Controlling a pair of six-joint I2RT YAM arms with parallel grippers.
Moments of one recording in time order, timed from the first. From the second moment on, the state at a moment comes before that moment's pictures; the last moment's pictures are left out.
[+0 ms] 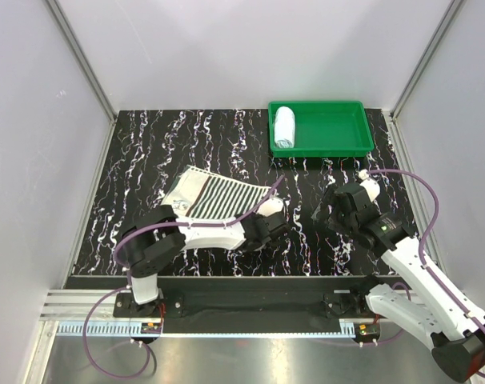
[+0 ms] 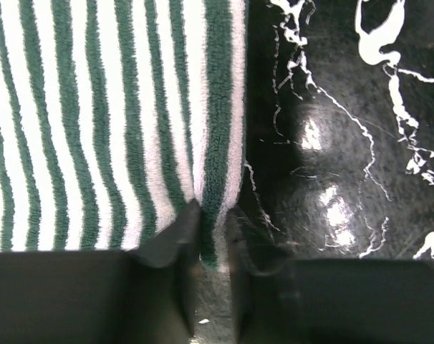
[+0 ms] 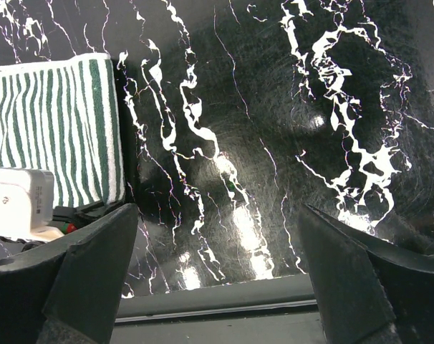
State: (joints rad) left arm -1.15 1.84 1.10 -0.41 -0.52 -0.60; right arm 0.52 0.84 0.82 -0.84 0.29 0.89
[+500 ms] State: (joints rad) left arm -1.00 1.54 0.85 -0.20 -0.11 -0.63; right arm 0.52 0.91 0.82 -0.71 0.15 0.88
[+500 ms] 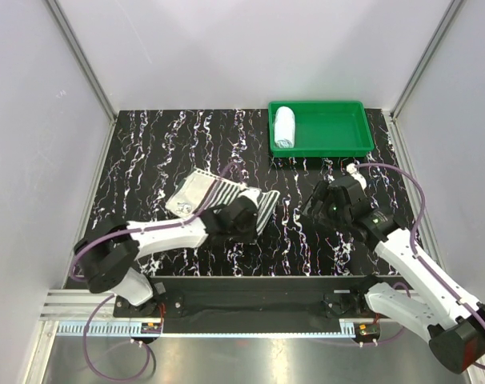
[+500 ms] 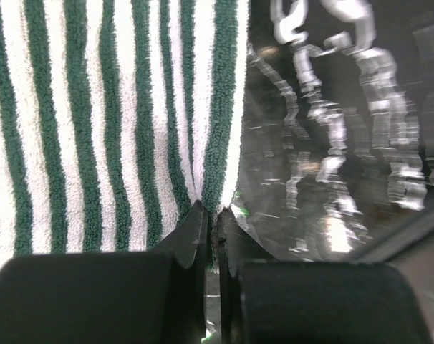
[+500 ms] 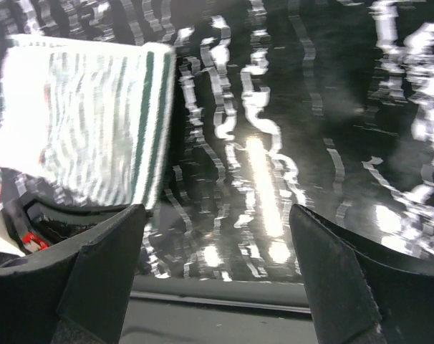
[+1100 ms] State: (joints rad) left arm -0.62 1.48 0.46 0.47 0.54 -1.06; right arm 0.52 1.12 0.74 -0.23 -0.20 0.91
